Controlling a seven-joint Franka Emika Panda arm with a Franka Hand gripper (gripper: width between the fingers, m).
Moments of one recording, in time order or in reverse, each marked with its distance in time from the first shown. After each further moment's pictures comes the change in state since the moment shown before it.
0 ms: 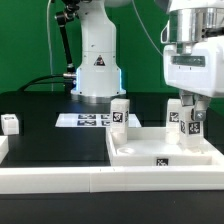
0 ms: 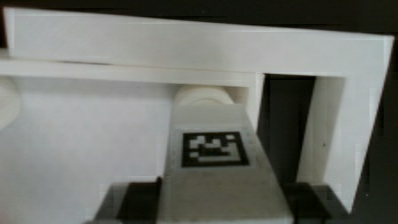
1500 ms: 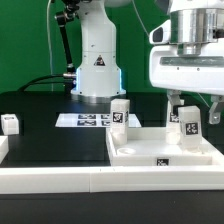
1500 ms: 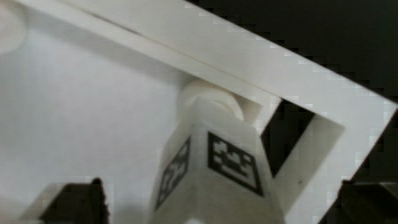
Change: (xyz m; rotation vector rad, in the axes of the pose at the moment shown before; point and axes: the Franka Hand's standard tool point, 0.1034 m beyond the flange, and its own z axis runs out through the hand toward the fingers) arm 0.000 -0.002 0.001 0.003 0.004 -0.508
